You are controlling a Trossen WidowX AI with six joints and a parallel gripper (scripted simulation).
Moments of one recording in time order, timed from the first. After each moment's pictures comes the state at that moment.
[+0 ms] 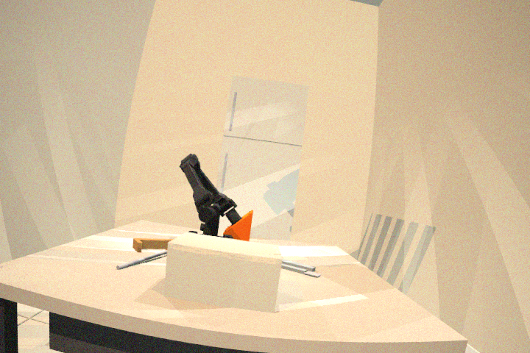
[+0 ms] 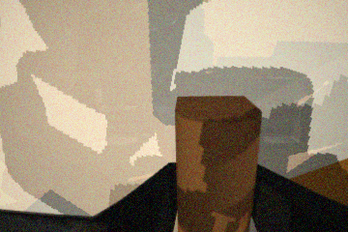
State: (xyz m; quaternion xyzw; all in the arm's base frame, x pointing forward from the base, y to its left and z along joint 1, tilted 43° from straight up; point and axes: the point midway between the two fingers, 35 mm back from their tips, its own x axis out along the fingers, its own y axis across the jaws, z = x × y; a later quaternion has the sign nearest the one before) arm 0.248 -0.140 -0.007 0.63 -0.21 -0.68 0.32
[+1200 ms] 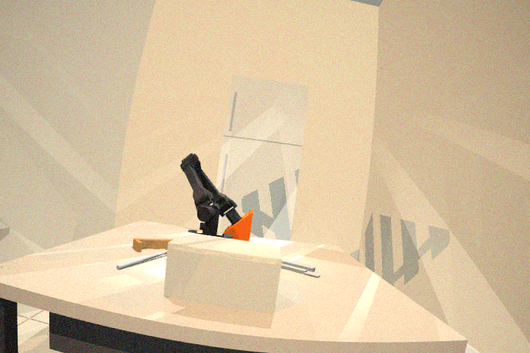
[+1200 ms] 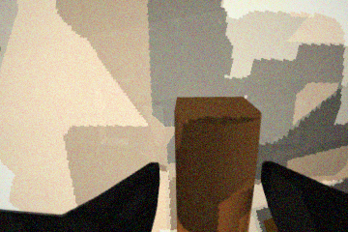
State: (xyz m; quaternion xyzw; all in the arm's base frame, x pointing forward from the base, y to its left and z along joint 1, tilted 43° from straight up) arm 0.226 -0.144 -0.003 0.63 -0.20 -0.68 0.32
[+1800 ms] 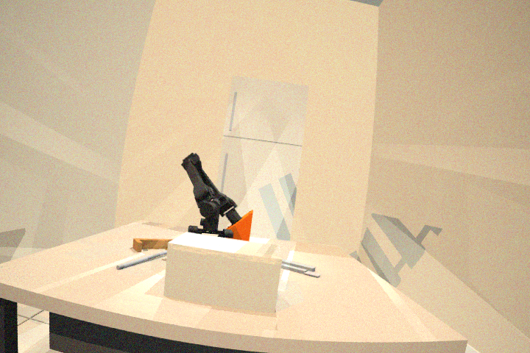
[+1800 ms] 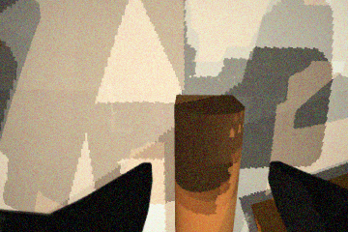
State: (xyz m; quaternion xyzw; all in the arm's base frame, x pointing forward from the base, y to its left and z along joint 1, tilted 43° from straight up) arm 0.224 -0.131 0.010 0.62 -0.20 -0.68 0.32
